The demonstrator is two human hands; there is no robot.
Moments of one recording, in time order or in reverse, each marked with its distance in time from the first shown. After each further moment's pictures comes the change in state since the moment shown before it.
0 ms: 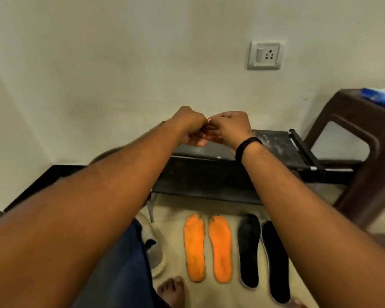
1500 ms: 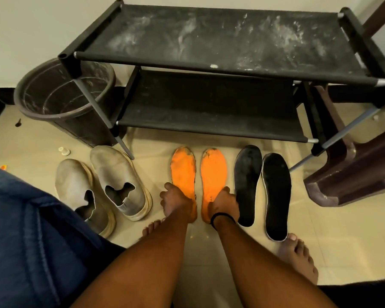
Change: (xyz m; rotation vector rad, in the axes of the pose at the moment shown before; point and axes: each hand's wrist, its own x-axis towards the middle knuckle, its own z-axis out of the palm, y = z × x) left_hand 0.002 -0.375 0.197 0.407 0.091 -0.689; right_hand -0.089 0.395 -0.024 -1.077 -0.023 0.725
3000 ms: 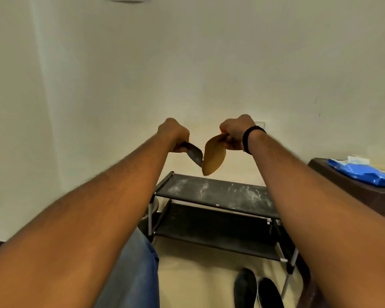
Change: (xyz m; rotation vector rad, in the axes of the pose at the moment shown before) left_hand -0.248 0.179 -0.447 -0.390 0.303 0.786; right_hand -0.257 -0.199 -0.459 0.747 0.209 -0.742
